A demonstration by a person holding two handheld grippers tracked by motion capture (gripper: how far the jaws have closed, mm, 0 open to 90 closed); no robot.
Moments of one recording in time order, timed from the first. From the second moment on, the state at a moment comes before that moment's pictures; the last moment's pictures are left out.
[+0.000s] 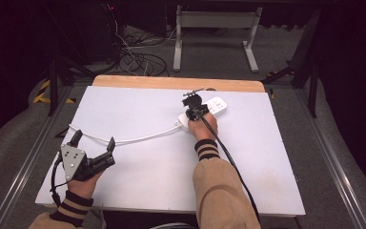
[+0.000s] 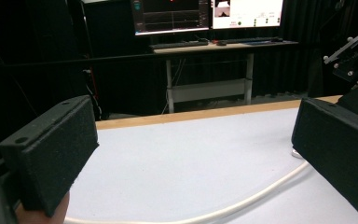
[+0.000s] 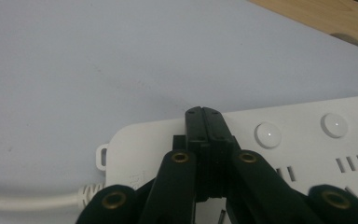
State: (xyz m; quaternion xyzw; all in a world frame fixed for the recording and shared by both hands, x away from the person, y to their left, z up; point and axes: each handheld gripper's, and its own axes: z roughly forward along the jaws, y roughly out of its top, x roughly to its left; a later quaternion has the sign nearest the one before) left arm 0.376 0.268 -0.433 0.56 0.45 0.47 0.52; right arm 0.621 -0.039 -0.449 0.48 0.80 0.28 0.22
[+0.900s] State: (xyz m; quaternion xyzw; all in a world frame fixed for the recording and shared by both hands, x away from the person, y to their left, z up) left arm 0.378 0.266 -0.435 0.57 0.44 0.46 0.51; right arm 0.620 -0.039 -0.448 0.46 0.81 0.27 0.24
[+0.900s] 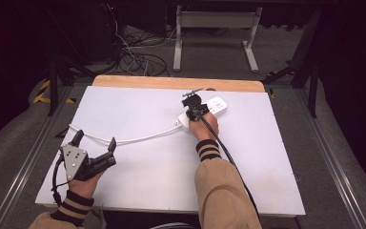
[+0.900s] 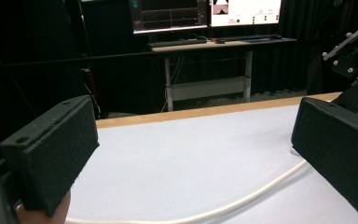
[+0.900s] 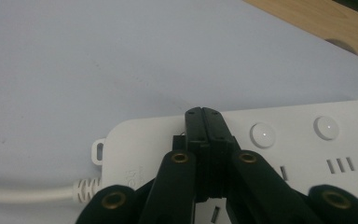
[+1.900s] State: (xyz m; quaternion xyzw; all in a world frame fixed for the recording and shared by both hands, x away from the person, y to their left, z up) left arm 0.380 0.267 -0.436 0.57 0.45 0.46 0.51; right arm 0.612 -0.043 -0.427 0.45 0.79 0.33 0.27
